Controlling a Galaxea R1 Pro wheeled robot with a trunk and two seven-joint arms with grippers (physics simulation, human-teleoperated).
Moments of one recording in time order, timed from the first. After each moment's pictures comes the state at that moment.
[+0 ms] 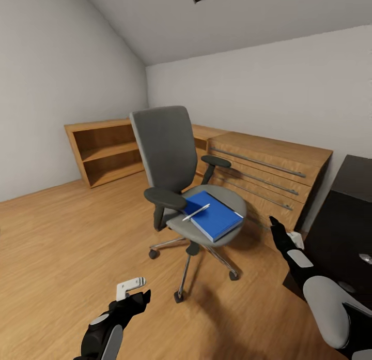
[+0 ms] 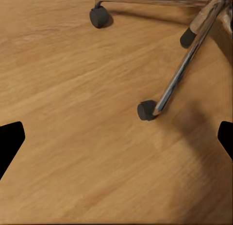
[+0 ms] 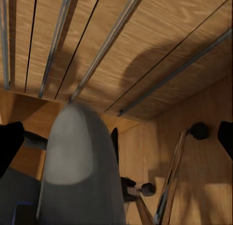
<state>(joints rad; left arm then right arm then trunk) -0.08 -0.14 -0.06 -1.48 0.27 0.61 0.28 -0.89 -0.16 -0.47 -0.28 -0.88 0.02 0.31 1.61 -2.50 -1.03</state>
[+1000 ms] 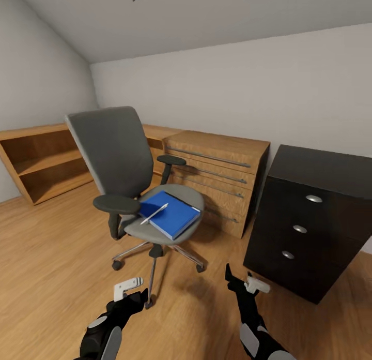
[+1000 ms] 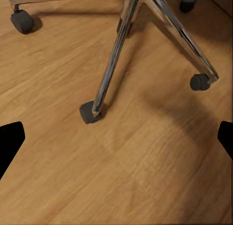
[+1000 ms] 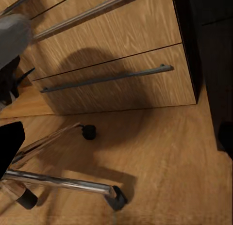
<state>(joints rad) -0.08 -0.13 -0.05 -1.45 0.27 0.54 0.28 -0.55 0.14 -0.46 -0.25 -0.09 -0.75 0.30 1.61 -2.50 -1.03</state>
